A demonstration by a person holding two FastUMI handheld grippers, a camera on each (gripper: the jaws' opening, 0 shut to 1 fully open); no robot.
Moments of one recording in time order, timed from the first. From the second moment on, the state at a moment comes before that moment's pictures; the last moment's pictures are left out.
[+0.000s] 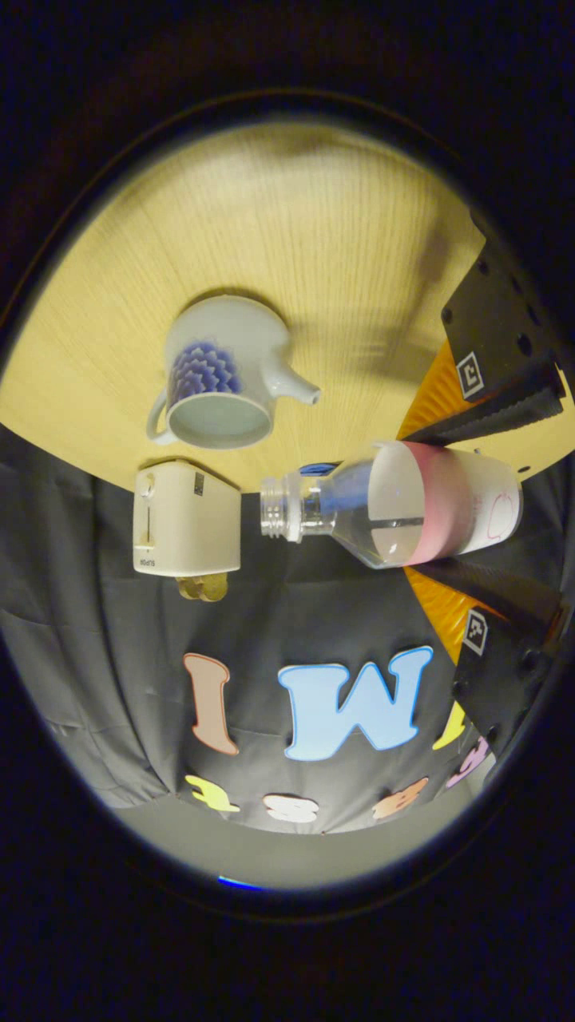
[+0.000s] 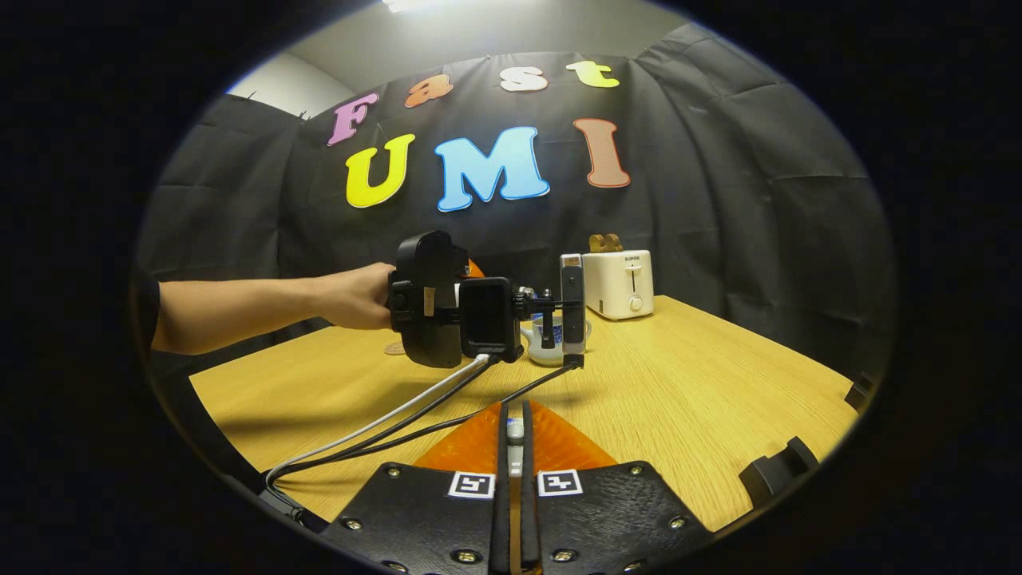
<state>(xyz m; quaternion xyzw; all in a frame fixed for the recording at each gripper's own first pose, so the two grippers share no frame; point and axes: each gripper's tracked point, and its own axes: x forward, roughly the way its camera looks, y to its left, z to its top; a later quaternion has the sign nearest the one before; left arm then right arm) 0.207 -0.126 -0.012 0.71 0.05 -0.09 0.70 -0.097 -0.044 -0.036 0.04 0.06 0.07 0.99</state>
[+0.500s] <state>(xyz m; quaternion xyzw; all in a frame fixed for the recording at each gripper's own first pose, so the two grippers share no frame) 0.206 -0.130 0.000 0.78 0.07 -0.11 0.61 -0.096 -0.052 -0.035 0.05 0.05 0.07 0.99</state>
